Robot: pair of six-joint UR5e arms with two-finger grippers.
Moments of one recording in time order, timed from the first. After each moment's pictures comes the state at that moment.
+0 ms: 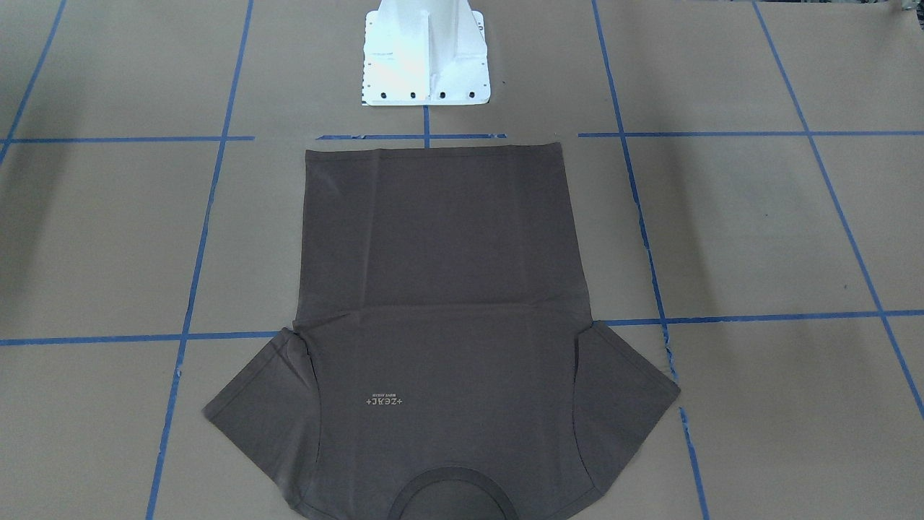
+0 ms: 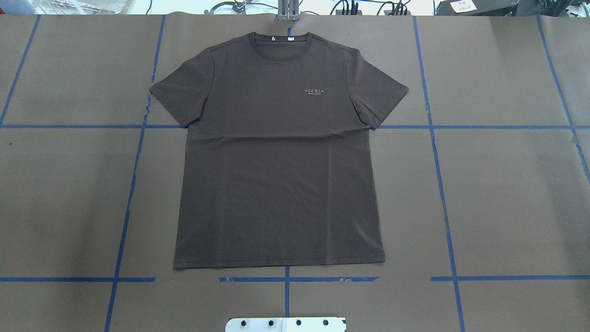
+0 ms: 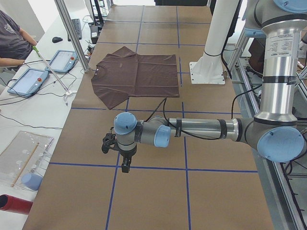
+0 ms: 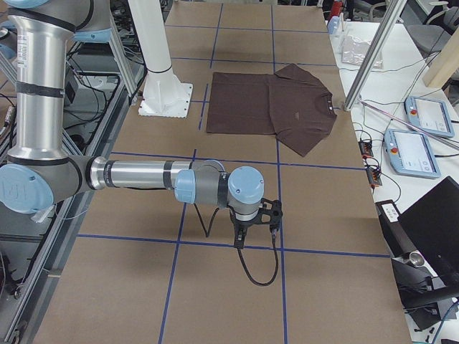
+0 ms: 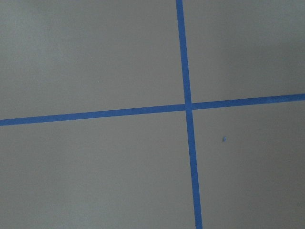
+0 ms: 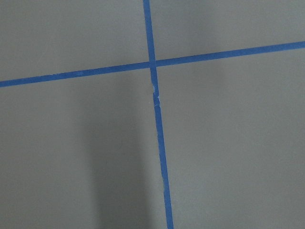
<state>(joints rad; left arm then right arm) -1.52 -1.55 -1.59 -1.72 -2.28 -0.06 1.62 -1.70 1.74 -1.64 2.42 0.07</state>
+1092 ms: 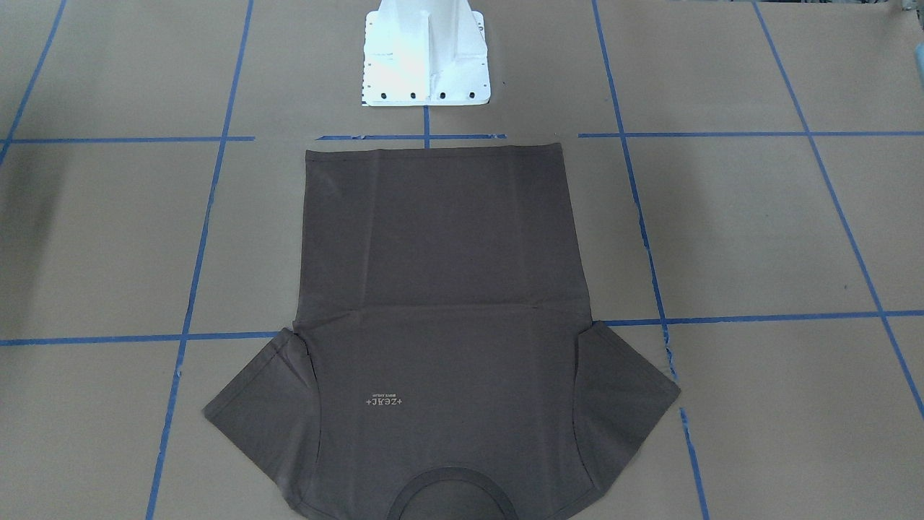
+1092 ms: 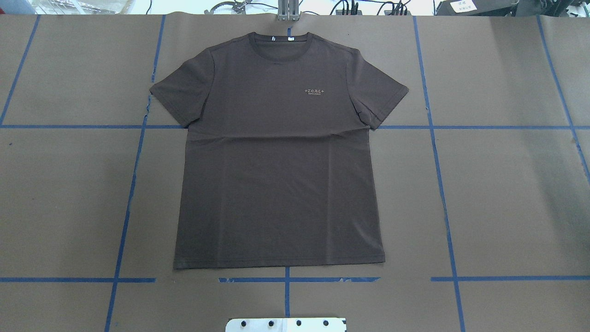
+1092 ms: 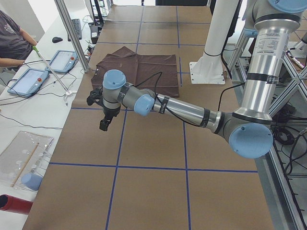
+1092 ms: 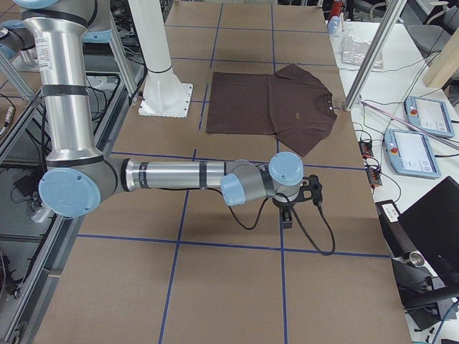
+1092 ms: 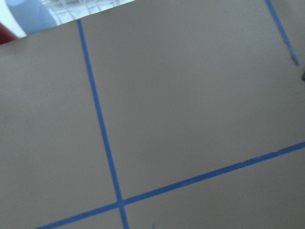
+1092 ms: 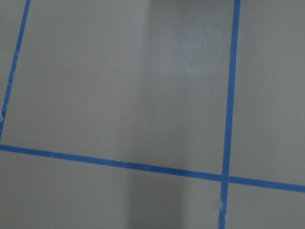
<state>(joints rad) -1.42 -1.75 -1.70 -1.84 -2.29 -0.15 1.48 -1.44 1.49 -1.27 2.46 0.22</state>
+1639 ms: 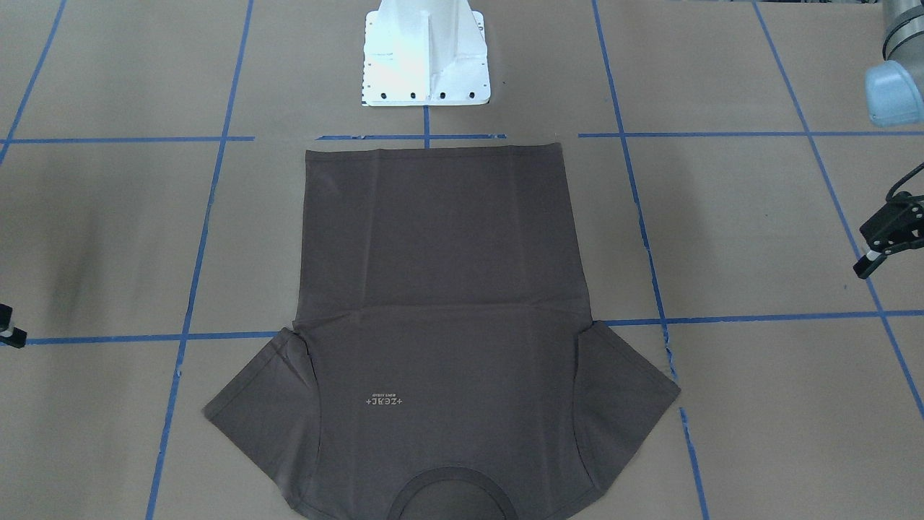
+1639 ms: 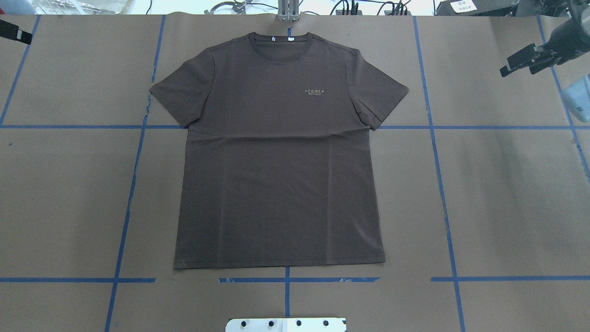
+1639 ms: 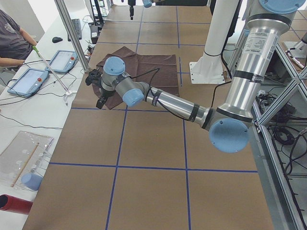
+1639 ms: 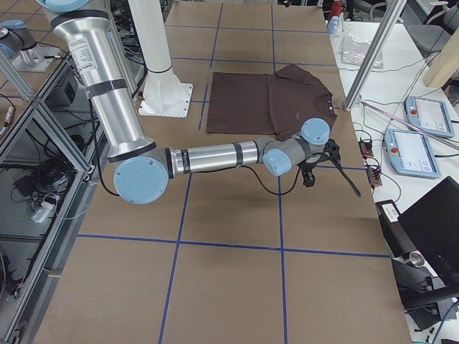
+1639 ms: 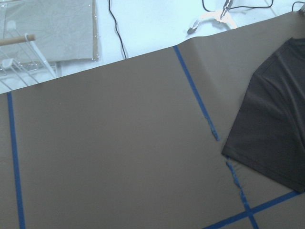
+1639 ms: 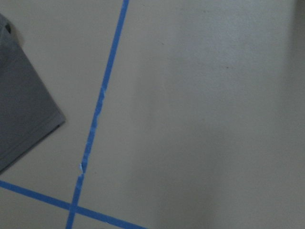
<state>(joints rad) -1.33 -1.84 -1.64 -2.12 -2.29 -0.46 1.24 -1.20 1.35 -1.08 2.37 0.48</state>
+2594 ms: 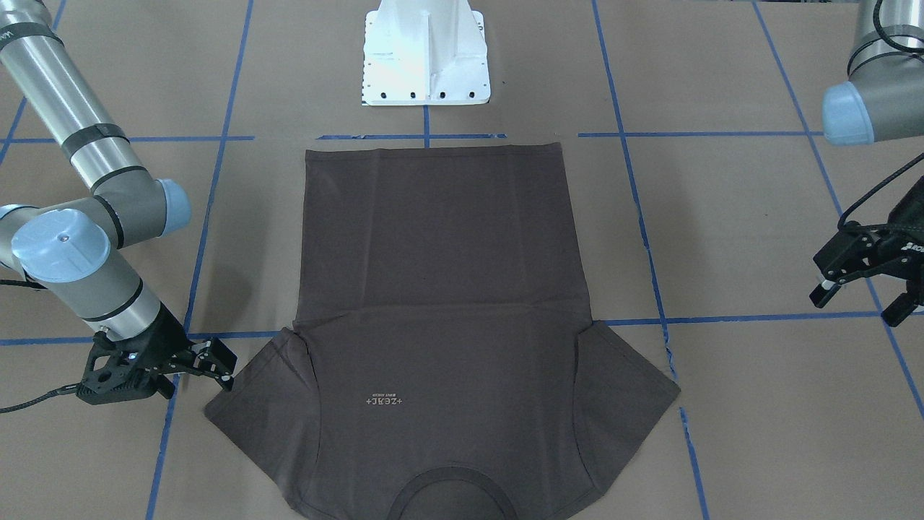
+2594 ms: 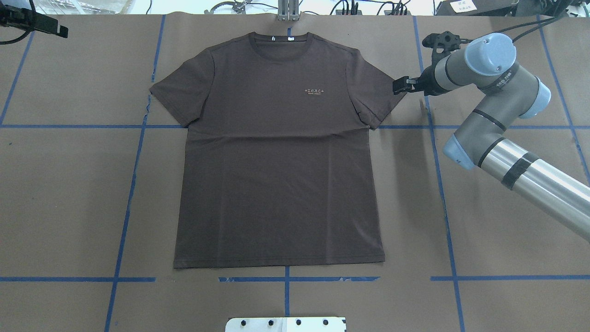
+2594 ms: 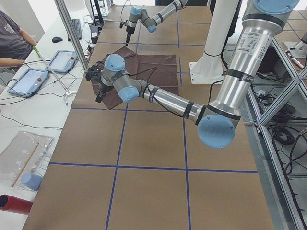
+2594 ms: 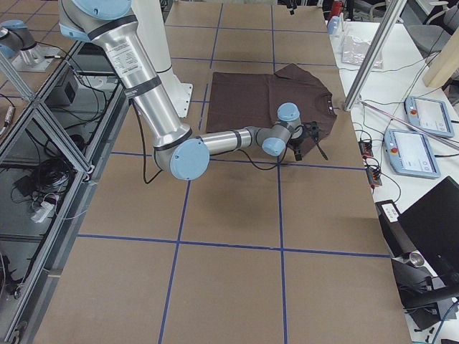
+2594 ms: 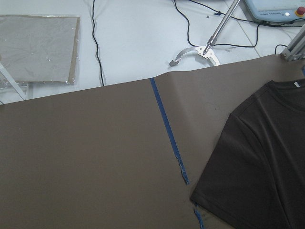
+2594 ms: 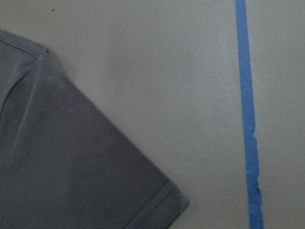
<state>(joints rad) -1.25 -1.89 -1.60 -2.17 -2.19 -0.62 0.90 -1.03 1.14 -0.76 1.94 0.99</state>
